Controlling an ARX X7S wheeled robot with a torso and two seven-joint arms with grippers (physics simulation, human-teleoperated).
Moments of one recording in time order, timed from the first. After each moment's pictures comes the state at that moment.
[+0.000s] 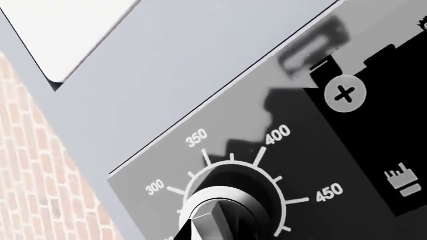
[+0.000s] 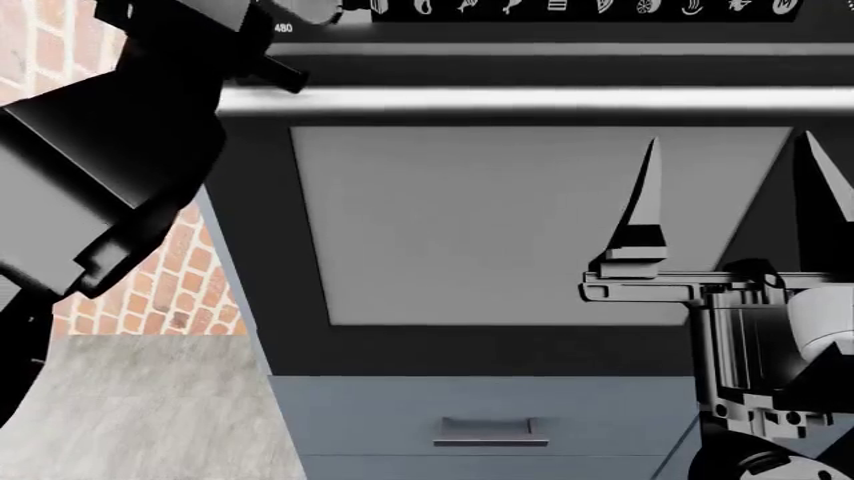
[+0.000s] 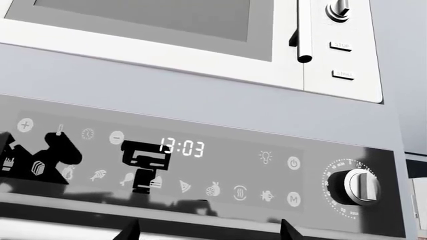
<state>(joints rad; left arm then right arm) -1.46 -0.53 0.87 0.06 -0.54 -0.94 -0.54 0.26 0.43 -0.12 -0.81 0.20 0.36 0.38</state>
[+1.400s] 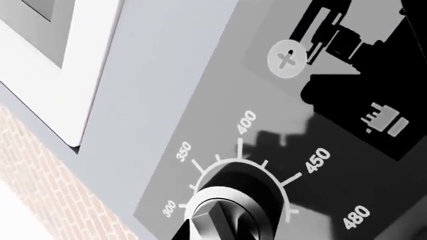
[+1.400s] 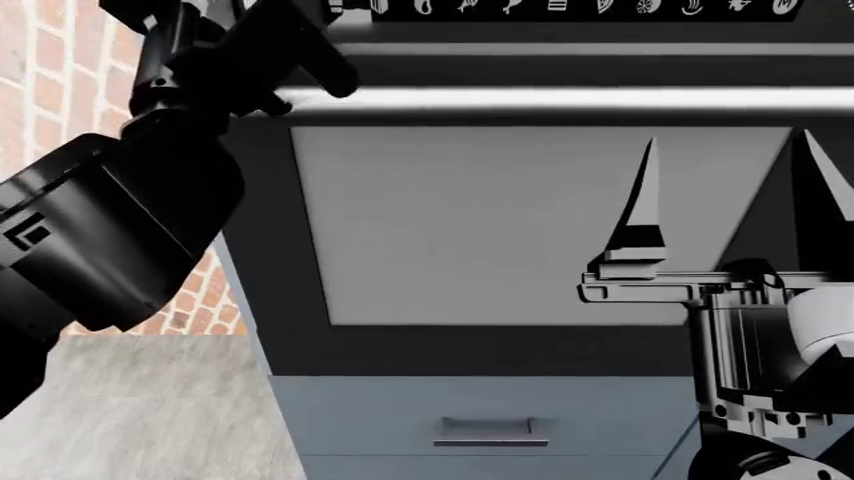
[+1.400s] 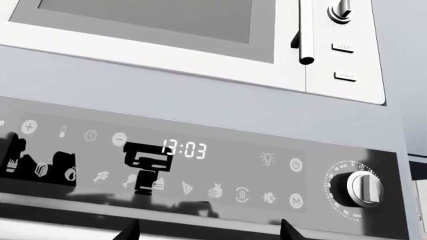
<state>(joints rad) -1.51 -0.57 1.17 0.07 -0.25 -0.95 -0.50 0.26 0.45 -0.13 -0.81 0.21 0.34 0.39</state>
